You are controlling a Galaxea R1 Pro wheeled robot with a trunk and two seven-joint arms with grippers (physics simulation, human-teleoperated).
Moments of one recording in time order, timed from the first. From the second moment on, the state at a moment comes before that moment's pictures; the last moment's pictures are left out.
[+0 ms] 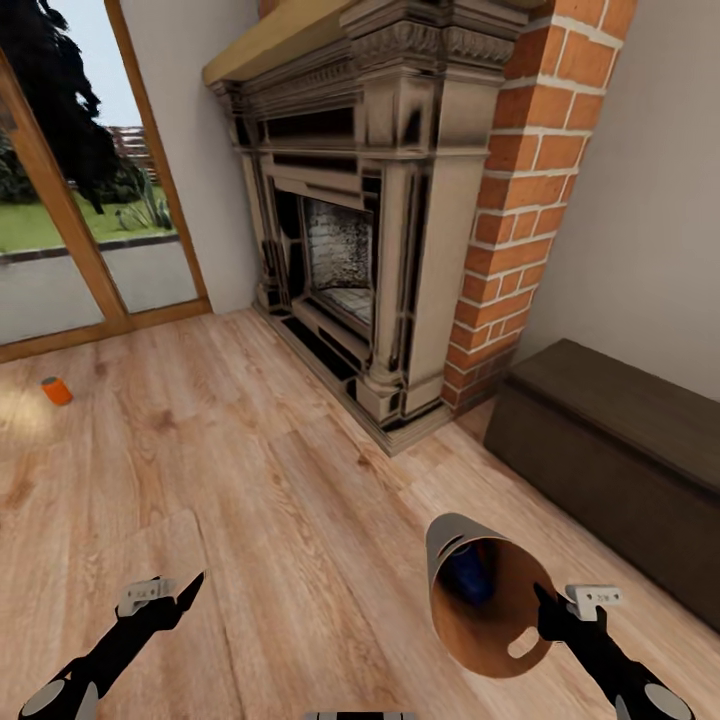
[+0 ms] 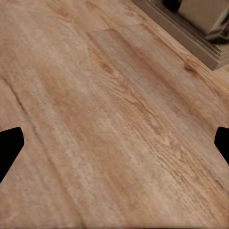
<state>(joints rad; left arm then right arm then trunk) -0.30 0.12 0.55 -0.77 -0.02 -0.16 -0.64 -0.11 -0.07 -0.37 -1.17 0.06 0.05 0.40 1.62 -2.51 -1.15</state>
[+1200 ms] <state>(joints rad) -0.30 0.12 0.54 -0.77 -0.02 -0.16 -0.64 -0.11 -0.07 -0.36 -1.14 0.07 0.05 0.40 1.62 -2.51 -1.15</state>
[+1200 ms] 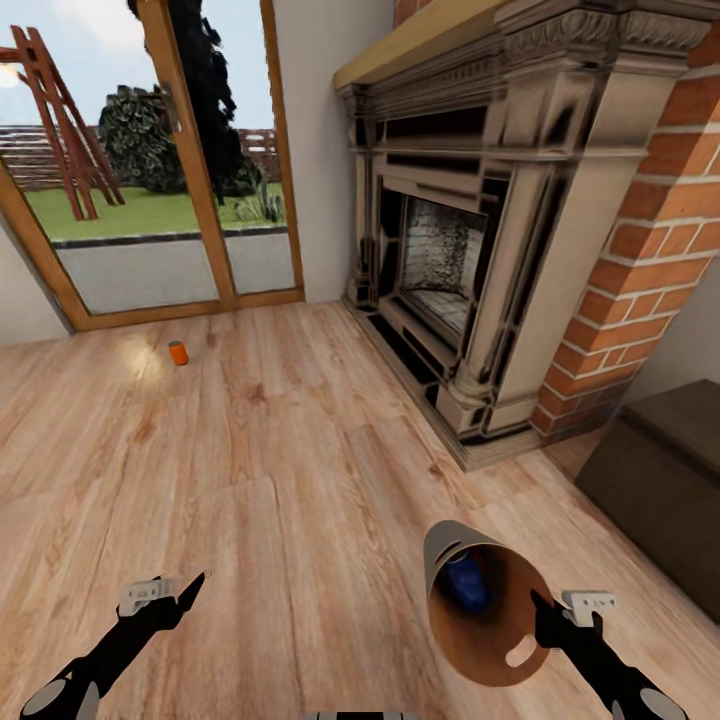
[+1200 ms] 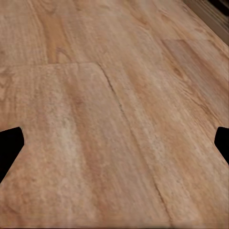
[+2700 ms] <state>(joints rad) -0.30 0.12 0.54 -0.74 -0.09 -0.19 -0.61 -0.13 -0.06 -0.33 -1.45 0.06 0.19 0.46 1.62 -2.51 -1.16</state>
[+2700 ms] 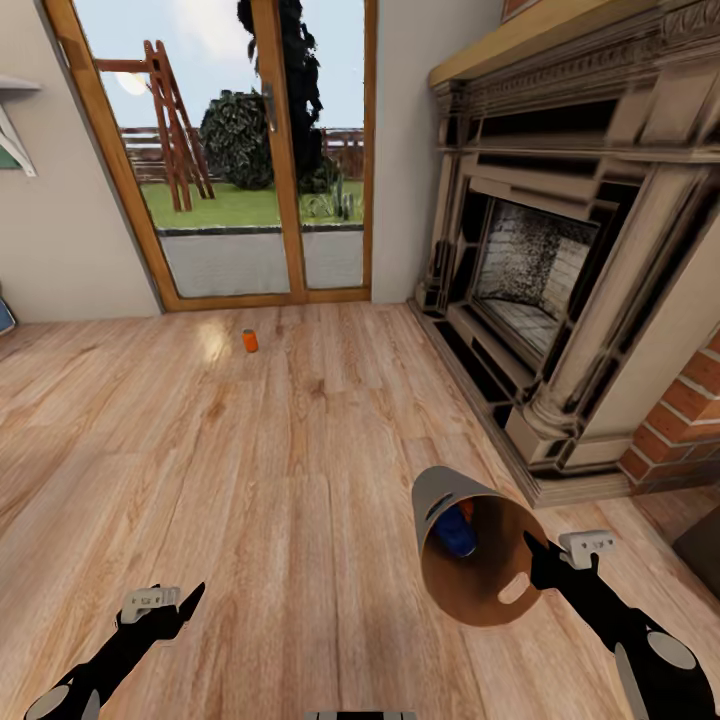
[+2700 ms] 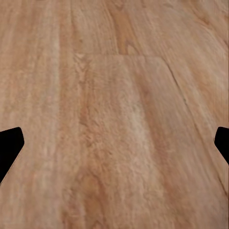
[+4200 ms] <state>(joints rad) -0.30 0.12 0.54 -0.73 -0.09 -0.19 -0.61 -0.13 -0.04 -0.19 -1.45 0.06 0.18 0.45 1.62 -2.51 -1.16</state>
